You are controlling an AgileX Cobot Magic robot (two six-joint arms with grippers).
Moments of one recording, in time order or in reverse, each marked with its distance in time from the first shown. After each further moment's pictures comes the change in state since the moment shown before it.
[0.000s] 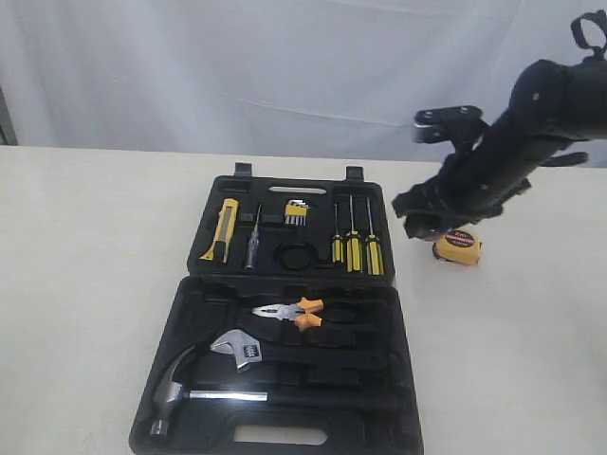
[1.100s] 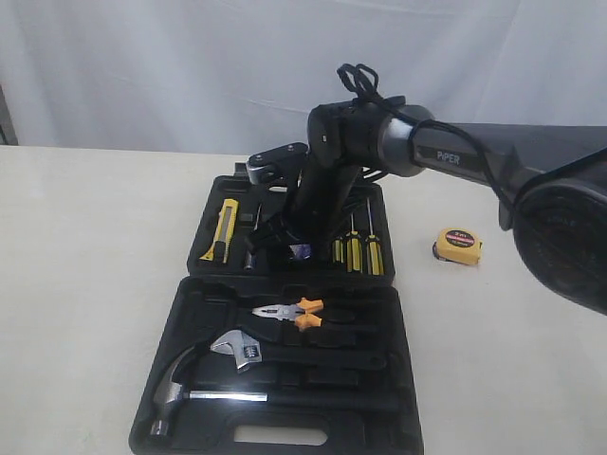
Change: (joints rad) left arm 0.000 0.000 0.000 0.000 0.000 0.000; right arm 0.338 0.429 -0.535 -0.103 0.200 0.163
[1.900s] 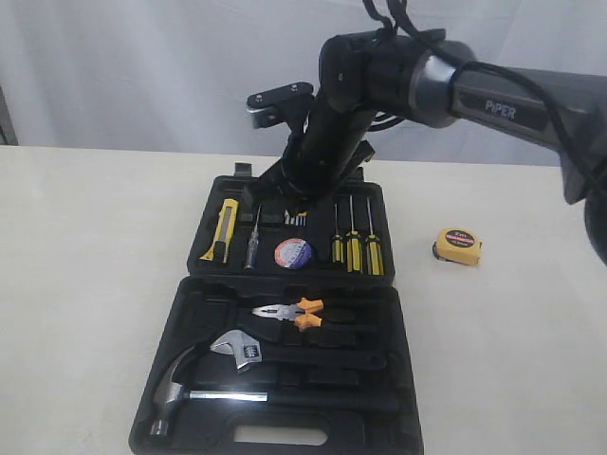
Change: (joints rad) left arm 0.000 0.000 0.000 0.000 0.000 0.000; right arm 0.000 -0.152 0.000 -0.034 0.029 0.012
